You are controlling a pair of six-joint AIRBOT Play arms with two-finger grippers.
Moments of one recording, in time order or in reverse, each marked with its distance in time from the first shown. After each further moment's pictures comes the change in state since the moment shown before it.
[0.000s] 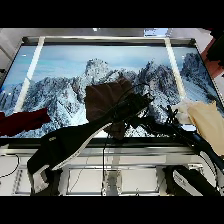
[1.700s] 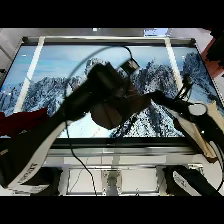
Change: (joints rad) left arm 0.113 0.370 0.039 0.362 -0.231 0.084; right arm -0.005 0.055 0.427 -0.459 -0.241 0.214
